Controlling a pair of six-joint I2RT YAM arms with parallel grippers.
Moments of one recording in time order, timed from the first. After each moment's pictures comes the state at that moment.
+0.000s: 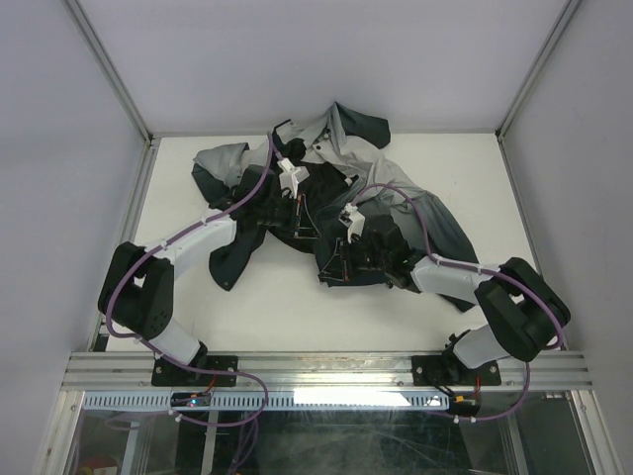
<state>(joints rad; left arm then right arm) -0.48 1.58 1.07 -0.18 0.68 -0.36 0.70 1.46 0.62 0.29 -0.54 0.48</state>
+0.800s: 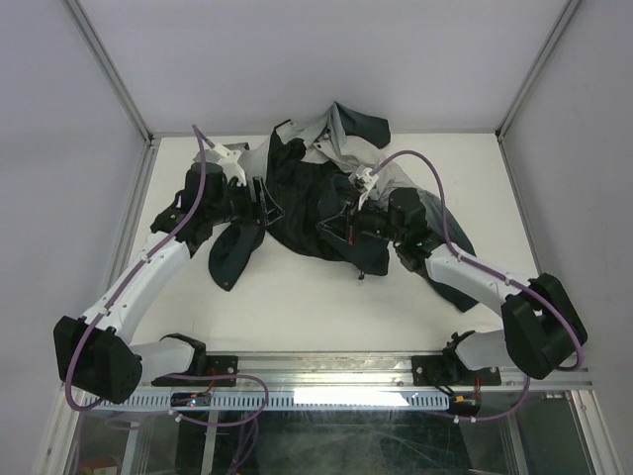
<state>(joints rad) -0.34 1.20 1.04 -0.31 0.41 -0.41 0.62 1.35 0.76 0.43 -0.56 0.26</state>
